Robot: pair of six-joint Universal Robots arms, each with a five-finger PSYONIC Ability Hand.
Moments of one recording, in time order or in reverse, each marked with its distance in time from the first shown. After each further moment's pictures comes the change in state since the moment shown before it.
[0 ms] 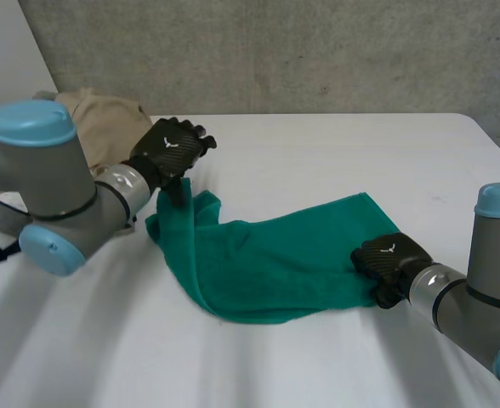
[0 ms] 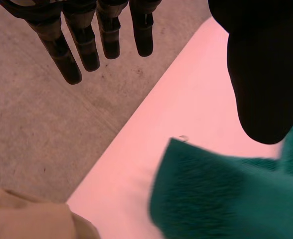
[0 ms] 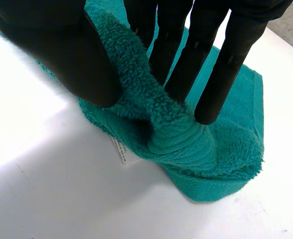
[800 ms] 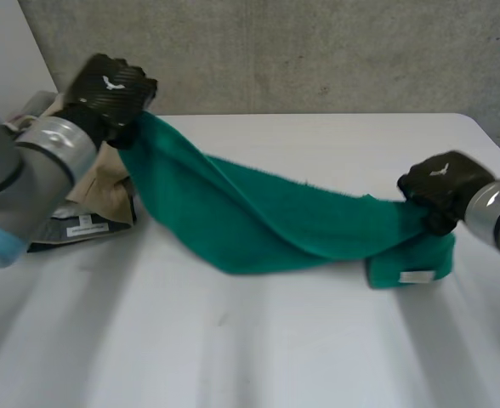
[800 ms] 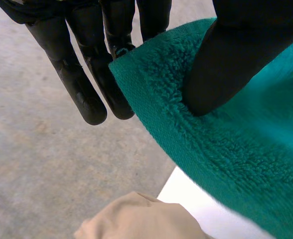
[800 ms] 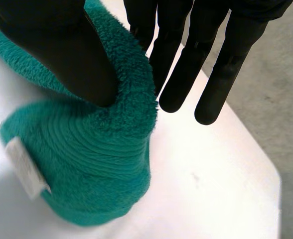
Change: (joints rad) left arm 0.058 0.370 -0.195 0.036 -0.101 0.031; right arm -0.103 -0.139 -0.316 0.306 0.027 -0.195; left_hand 0.888 0.921 0.908 0.924 0.890; right_hand 0.000 0.000 0.001 0.001 0.000
